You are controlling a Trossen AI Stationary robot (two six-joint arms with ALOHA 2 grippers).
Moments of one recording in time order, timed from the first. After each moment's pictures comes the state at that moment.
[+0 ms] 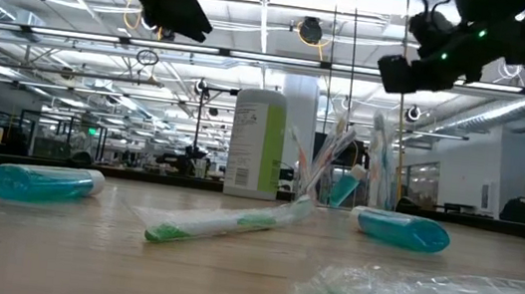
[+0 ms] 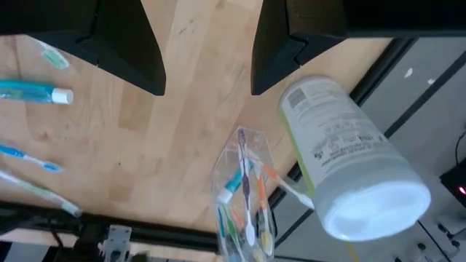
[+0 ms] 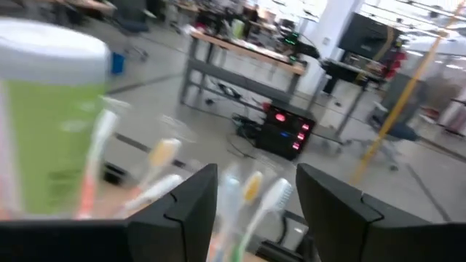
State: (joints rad) left arm 0.20 1.09 0.92 -0.35 -0.16 -0.04; right arm -0.15 1.06 0.50 0.34 1.12 -0.06
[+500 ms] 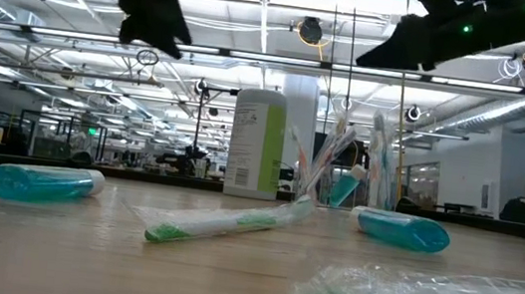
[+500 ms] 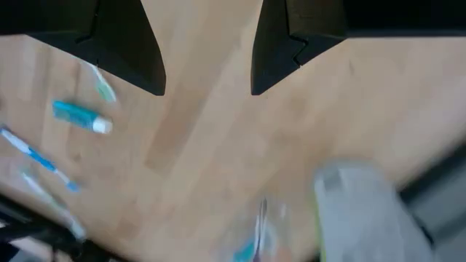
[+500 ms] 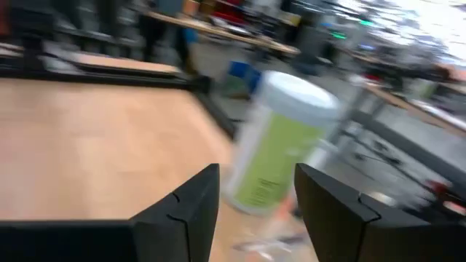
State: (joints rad) left arm 0.20 1.09 0.92 -0.54 -0.05 -0.34; right arm 0.04 1.03 0.50 0.36 0.64 -0.20
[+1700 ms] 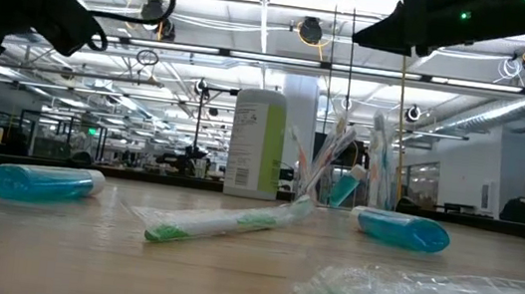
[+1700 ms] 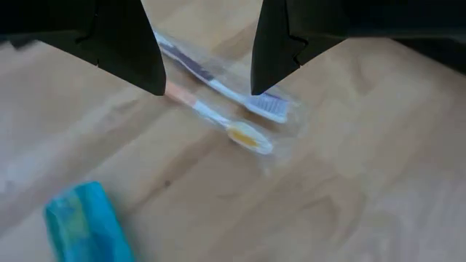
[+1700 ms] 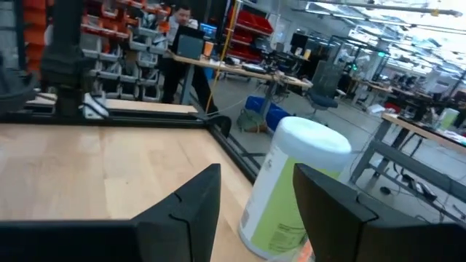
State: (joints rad) left arm -0.40 1.44 0.92 -1.02 0.21 -1.23; right arm 0.02 1.03 0.50 0.51 0.55 -0.24
